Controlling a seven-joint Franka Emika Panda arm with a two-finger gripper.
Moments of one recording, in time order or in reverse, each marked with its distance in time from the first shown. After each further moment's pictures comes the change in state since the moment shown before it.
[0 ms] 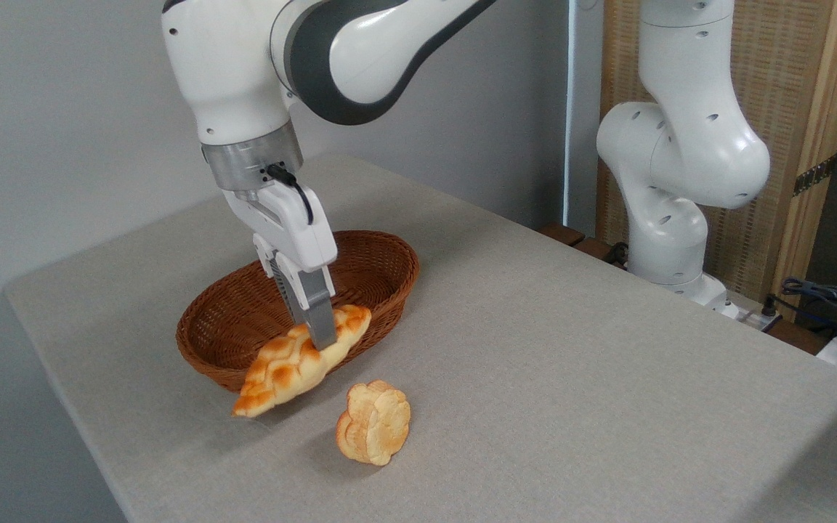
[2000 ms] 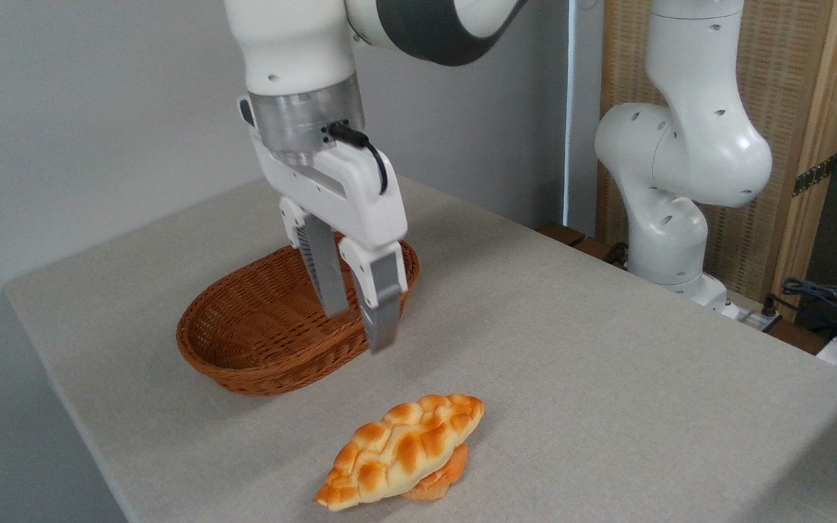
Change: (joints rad) arm 0.063 -0.101 0.109 0.037 -0.065 -0.083 0.172
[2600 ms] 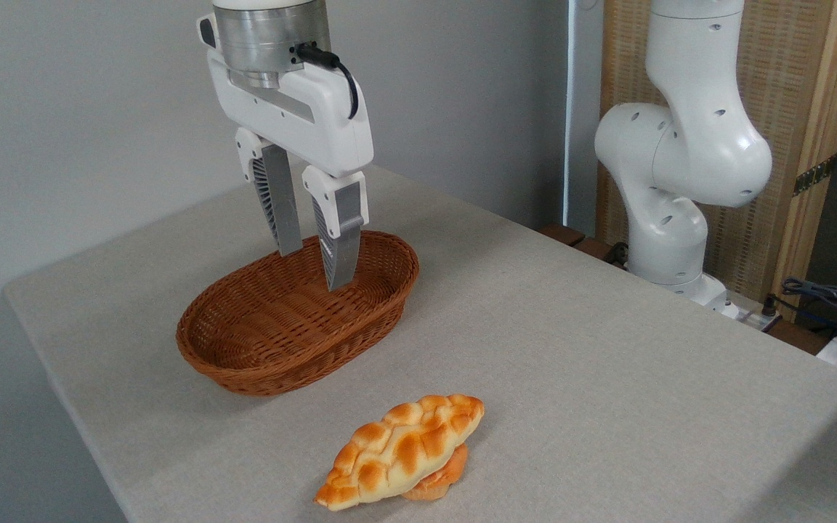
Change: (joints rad) arm 0.001 -0.001 -0.049 0.125 -0.067 -0.084 -0.114
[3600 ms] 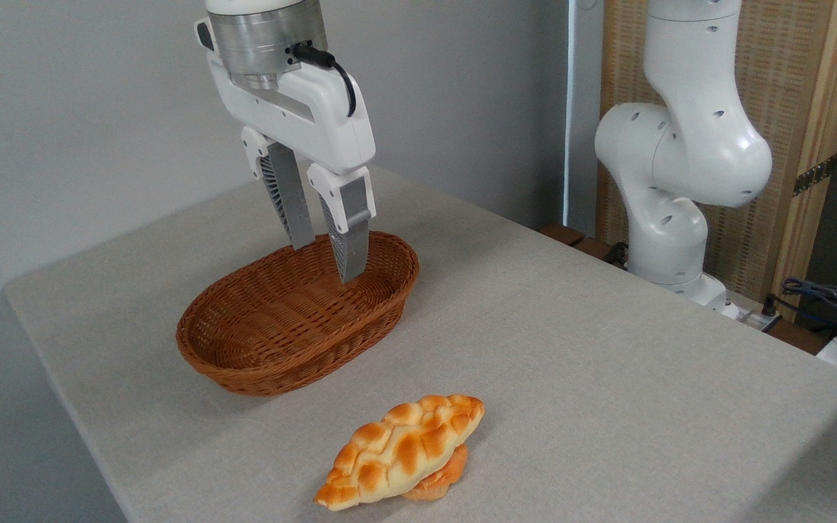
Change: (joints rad) arm -0.004 0.032 -0.002 0.059 0.006 -0.108 0.000
